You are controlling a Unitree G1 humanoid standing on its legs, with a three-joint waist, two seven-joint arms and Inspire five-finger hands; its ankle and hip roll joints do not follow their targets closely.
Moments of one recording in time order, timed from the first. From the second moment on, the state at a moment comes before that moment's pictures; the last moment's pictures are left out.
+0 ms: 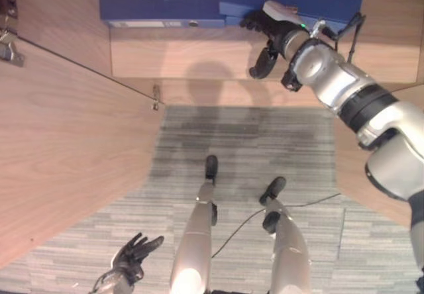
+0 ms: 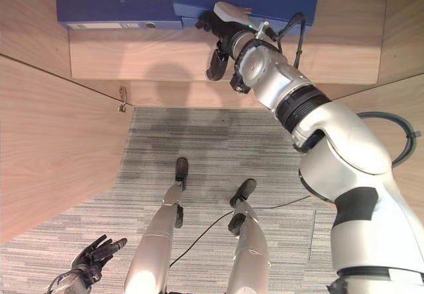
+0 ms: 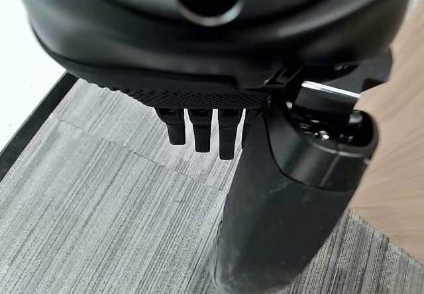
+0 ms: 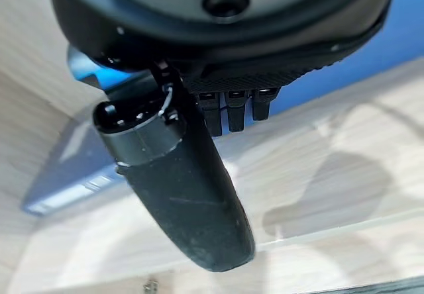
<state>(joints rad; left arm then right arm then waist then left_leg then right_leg) -0.03 0.41 -0.10 1.04 -0.77 -0.08 -0.01 -1.58 -0.57 1.13 0.91 0.22 0.09 -0.02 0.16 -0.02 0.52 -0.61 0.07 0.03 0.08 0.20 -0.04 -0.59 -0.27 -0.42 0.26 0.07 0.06</state>
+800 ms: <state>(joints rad) -0.03 0.41 -0.09 1.05 -0.77 -0.09 -0.05 -1.59 -0.65 1.20 0.90 0.02 0.08 0.04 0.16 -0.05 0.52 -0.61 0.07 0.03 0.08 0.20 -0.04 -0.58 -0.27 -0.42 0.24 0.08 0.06</state>
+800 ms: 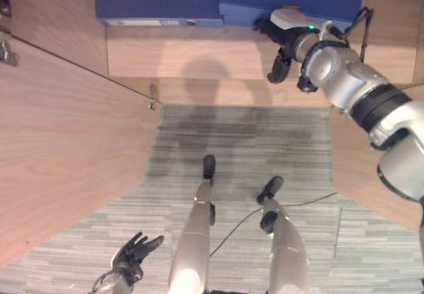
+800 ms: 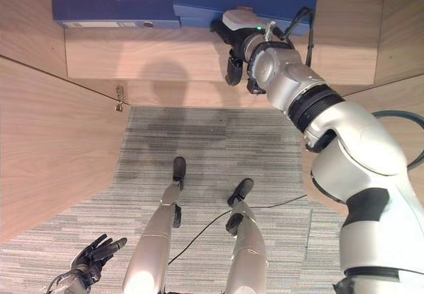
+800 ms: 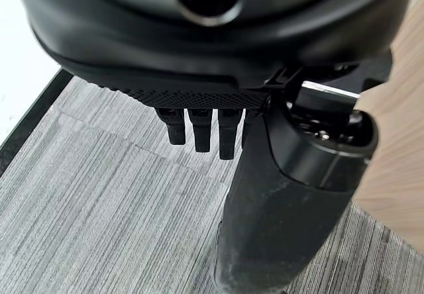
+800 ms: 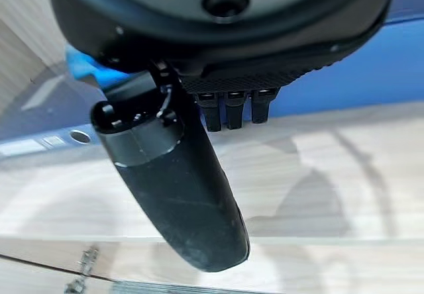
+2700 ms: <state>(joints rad) -0.20 0.36 -0.03 1.08 -0.81 -0.09 -0.01 -1.36 -0.64 1.36 0.51 0.16 0.14 0.37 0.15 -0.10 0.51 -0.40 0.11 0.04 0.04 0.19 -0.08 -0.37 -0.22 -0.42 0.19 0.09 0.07</state>
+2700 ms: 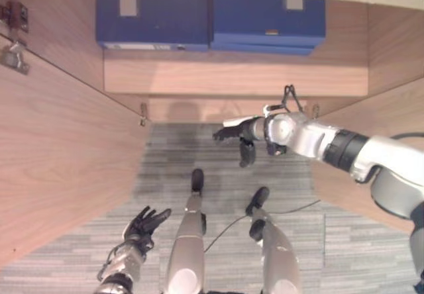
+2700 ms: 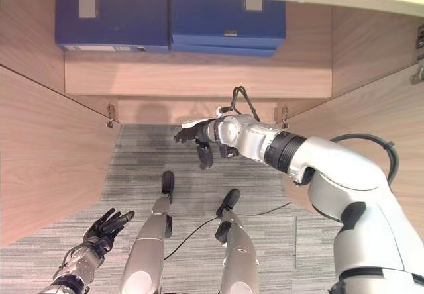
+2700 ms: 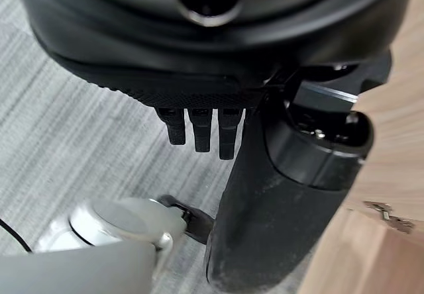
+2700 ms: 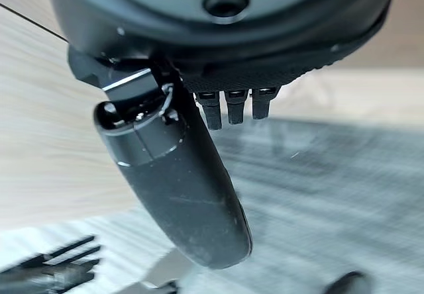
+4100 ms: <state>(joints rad) 0.06 0.22 0.04 1.20 -0.58 -0.03 -0.03 0.12 -0.24 0.07 0.94 0.48 0.01 0.00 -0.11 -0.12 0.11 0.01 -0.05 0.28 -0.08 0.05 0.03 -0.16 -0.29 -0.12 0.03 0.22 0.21</state>
